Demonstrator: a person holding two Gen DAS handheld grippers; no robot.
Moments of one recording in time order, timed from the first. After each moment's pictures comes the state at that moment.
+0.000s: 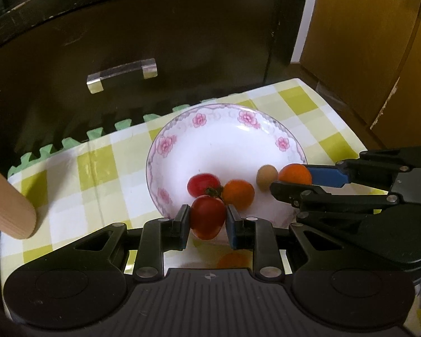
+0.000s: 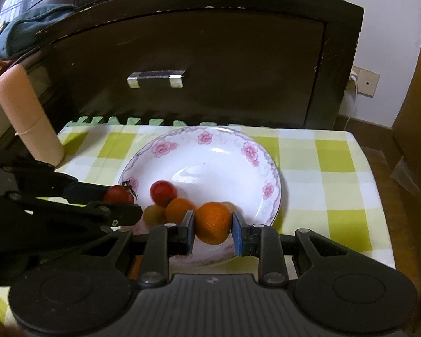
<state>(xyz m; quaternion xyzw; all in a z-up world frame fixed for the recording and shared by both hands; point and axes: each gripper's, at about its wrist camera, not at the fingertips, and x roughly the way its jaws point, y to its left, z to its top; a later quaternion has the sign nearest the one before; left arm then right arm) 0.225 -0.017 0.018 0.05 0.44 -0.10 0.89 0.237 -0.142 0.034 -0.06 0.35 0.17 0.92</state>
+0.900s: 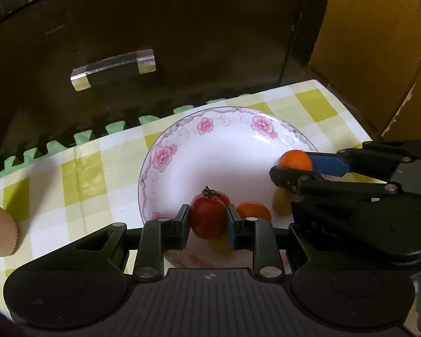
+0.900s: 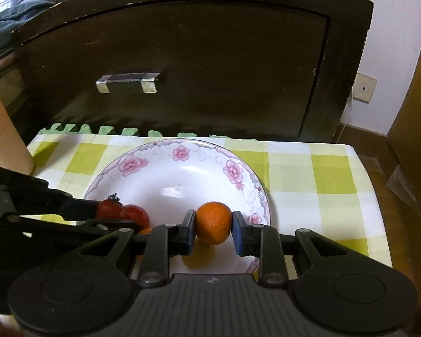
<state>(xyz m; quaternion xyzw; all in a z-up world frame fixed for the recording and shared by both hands) 0.267 -0.020 -0.001 0.04 0.45 -0.10 0.89 0.282 -0.140 0.021 -0.07 0.34 0.15 0.92</state>
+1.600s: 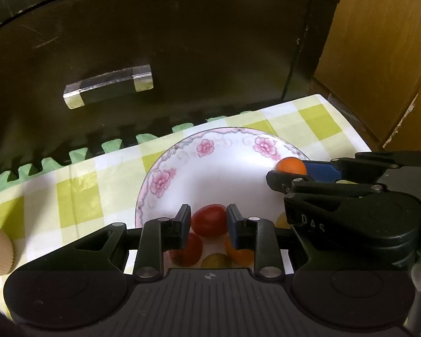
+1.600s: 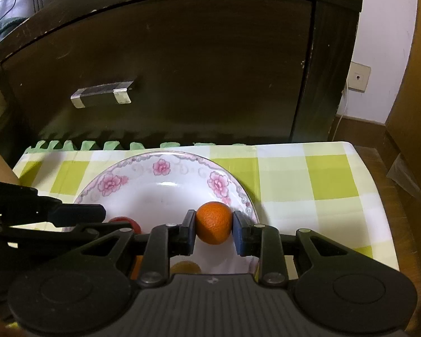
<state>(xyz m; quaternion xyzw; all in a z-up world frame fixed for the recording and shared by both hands) 0.281 -0.024 0.000 0.03 0.43 -0.10 0.90 0.309 -0.148 0.017 -0.03 0.35 0.13 0.93</state>
